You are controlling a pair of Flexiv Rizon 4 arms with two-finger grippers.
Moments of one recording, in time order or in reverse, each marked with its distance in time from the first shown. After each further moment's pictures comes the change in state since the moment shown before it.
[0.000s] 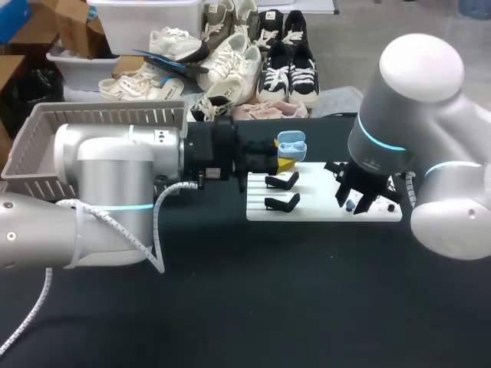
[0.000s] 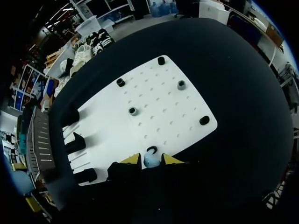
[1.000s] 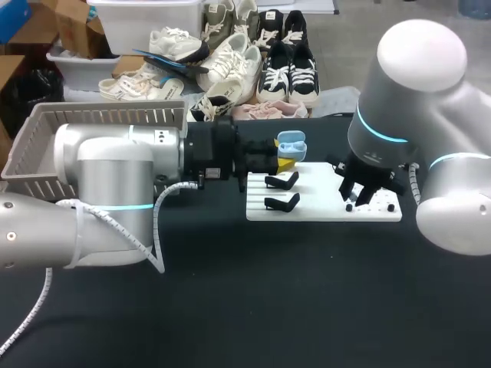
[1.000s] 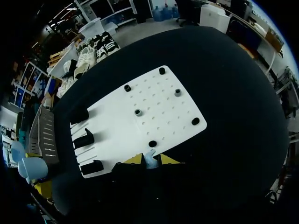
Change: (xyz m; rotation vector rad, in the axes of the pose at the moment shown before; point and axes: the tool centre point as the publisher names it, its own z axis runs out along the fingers) left arm 0.000 0.000 0.000 0.000 0.000 0.000; right arm 0.003 0.002 -0.034 0.006 -0.035 -0.037
